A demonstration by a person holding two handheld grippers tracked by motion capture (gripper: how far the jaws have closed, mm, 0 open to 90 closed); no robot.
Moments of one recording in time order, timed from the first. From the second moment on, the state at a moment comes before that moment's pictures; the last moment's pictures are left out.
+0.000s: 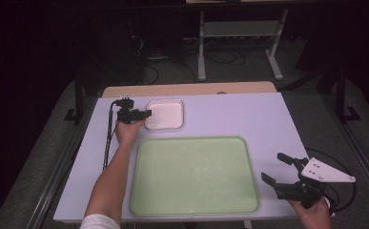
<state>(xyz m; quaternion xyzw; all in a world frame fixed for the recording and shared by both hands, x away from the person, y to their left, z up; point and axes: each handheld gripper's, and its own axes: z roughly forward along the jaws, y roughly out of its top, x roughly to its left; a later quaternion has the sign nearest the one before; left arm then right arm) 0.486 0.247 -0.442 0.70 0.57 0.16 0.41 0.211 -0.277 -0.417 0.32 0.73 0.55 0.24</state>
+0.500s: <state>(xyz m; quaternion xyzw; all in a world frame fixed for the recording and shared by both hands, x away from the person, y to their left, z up) 0.499 0.240 -0.444 0.69 0.59 0.15 0.38 0.211 -0.277 -0.417 0.32 0.73 0.55 0.24</state>
